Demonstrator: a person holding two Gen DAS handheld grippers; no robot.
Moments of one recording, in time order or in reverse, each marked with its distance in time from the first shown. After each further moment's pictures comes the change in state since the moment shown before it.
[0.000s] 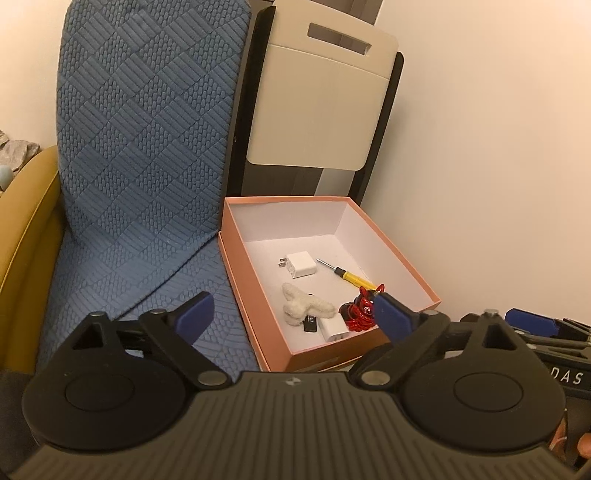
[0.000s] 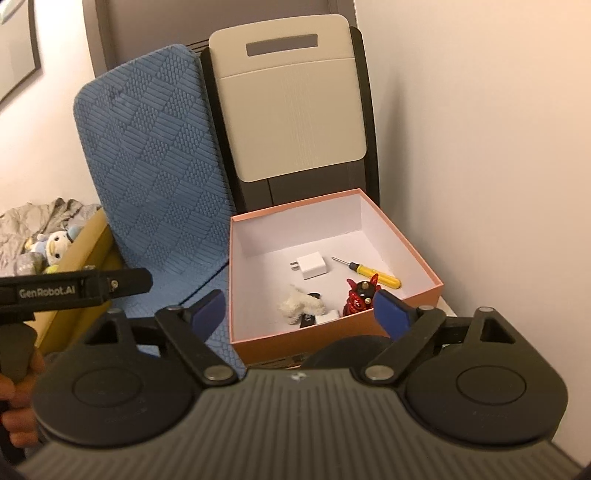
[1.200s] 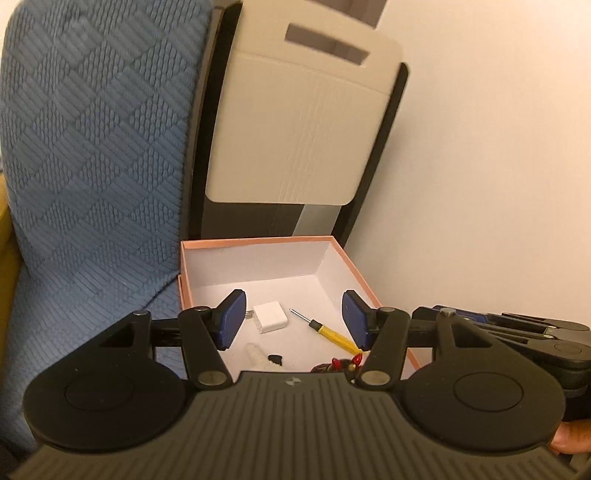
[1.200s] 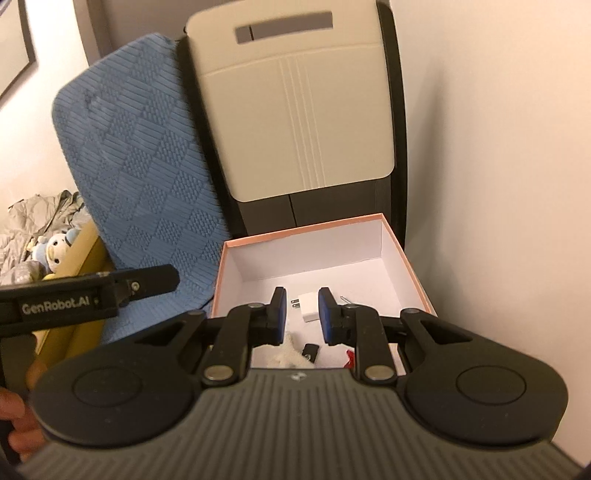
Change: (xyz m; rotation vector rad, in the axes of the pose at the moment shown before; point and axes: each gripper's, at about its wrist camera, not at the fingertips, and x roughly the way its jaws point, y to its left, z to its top) left arm 0.090 -0.040 0.098 -0.033 -0.002 -0.016; right arm 0.102 -0.034 0.104 -0.050 0.101 0.095
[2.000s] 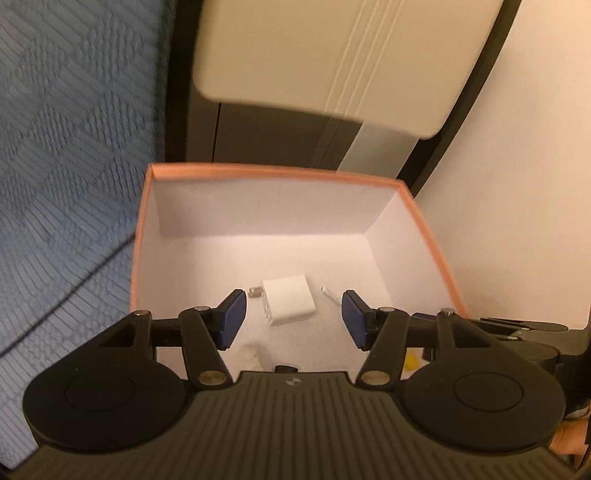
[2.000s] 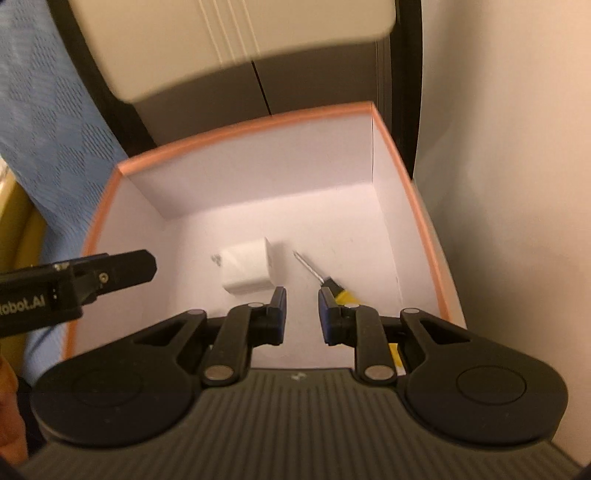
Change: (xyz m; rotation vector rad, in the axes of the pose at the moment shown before) left arm 0.215 0.013 -0.007 -0.133 0.211 0.121; right arm 0.226 -0.081 -0.004 -0.002 0.323 0.032
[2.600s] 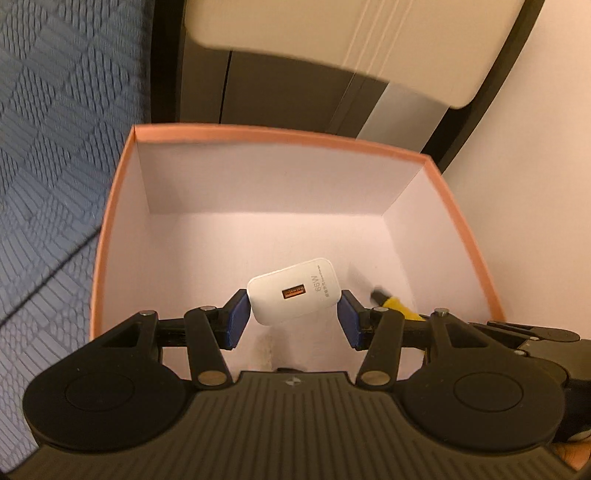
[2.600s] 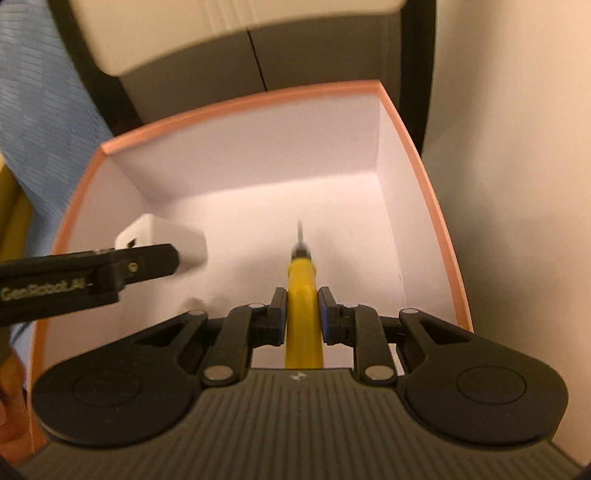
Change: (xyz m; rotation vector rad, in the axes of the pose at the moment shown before) left arm 0.062 0.000 -0.010 -0.029 0.088 0.038; right arm 0.040 -0.011 -0.008 -0.031 0.045 -0.019
